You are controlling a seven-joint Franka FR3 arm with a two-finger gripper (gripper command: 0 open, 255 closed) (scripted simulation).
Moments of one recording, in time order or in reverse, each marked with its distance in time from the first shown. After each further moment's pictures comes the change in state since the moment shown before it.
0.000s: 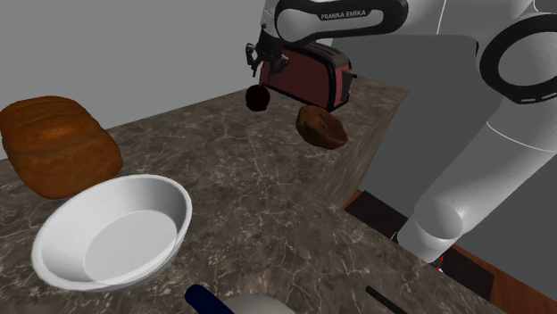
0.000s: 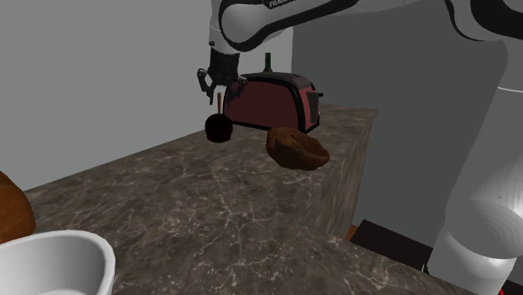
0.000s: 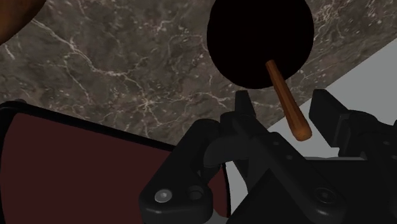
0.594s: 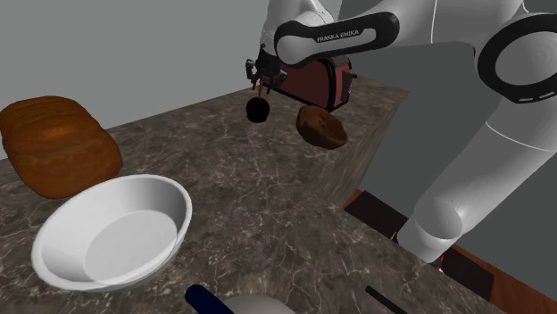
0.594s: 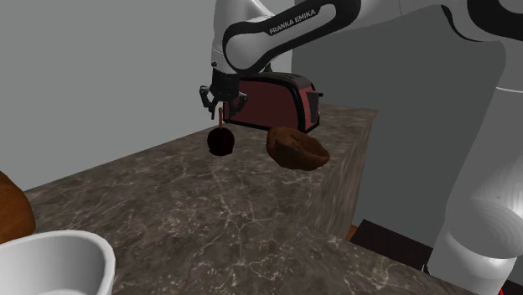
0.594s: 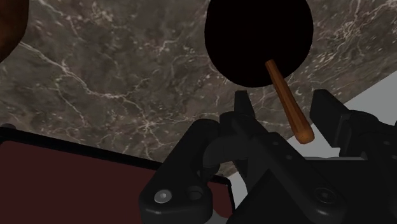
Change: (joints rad) arm -0.004 0.008 -0.004 -0.110 -0.021 0.115 0.027
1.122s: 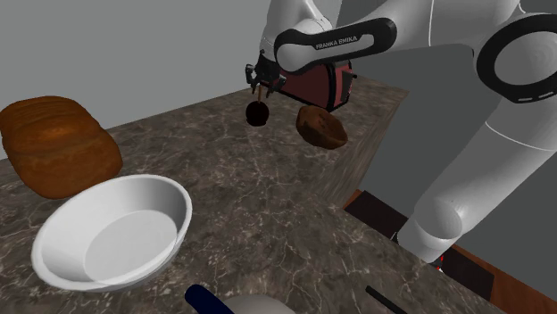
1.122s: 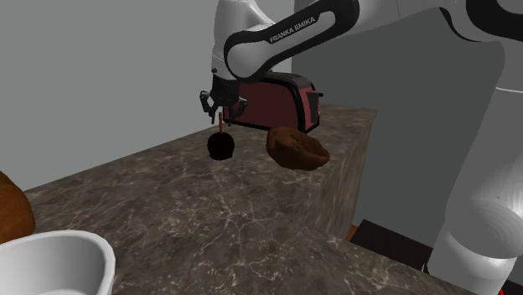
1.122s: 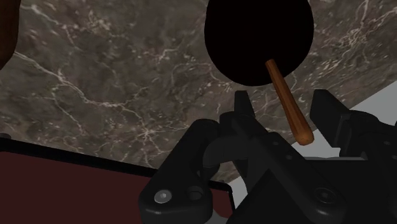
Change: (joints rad) arm 0.000 0.004 0.000 -0.034 -0.012 0.039 0.016
